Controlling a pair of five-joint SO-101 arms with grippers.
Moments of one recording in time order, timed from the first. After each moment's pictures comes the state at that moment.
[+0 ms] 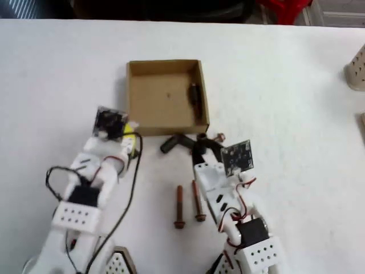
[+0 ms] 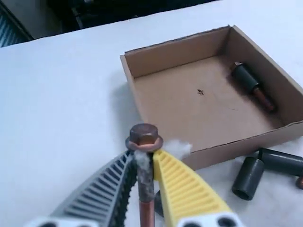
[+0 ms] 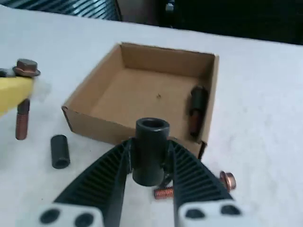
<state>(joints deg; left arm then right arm) 2.1 -61.9 84.0 16.0 -6.2 -24.1 -94.5 96.6 26.3 -0.8</state>
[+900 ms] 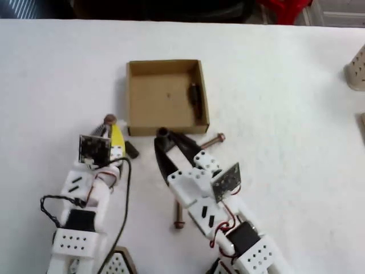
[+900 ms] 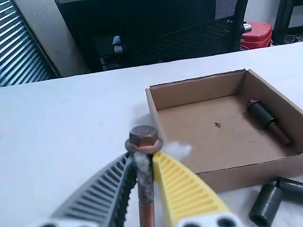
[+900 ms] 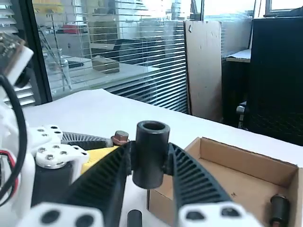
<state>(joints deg) -1.0 -82.9 97.6 12.3 -5.7 -40.7 -94.5 96.6 4.6 -0.8</state>
